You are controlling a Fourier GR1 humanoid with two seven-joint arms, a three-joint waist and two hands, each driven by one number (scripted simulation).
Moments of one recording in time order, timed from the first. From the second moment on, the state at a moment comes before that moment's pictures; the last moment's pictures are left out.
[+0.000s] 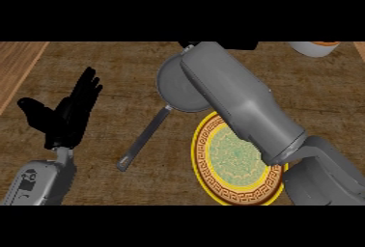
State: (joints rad) left arm -0.26 0.27 -0.08 -1.51 0.22 0.18 0.19; right arm -1.48 -0.01 0.56 -0.32 0.94 -0.26 1.21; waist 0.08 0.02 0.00
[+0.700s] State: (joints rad) left arm -0.23 0.28 -0.07 -1.55 0.23 0.16 0.20; right arm -1.24 -0.01 0.45 -0.26 0.92 -0.54 1.12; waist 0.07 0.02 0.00
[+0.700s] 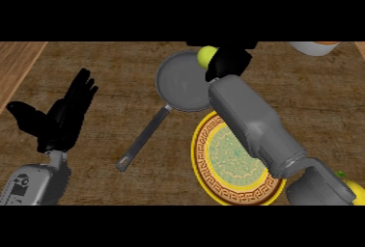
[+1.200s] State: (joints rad) left arm -0.23 0.28 -0.06 -1.54 0.23 0.16 0.20; right arm -1.11 -0.01 0.35 -0.27 0.83 -0.77 1.04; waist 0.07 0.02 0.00
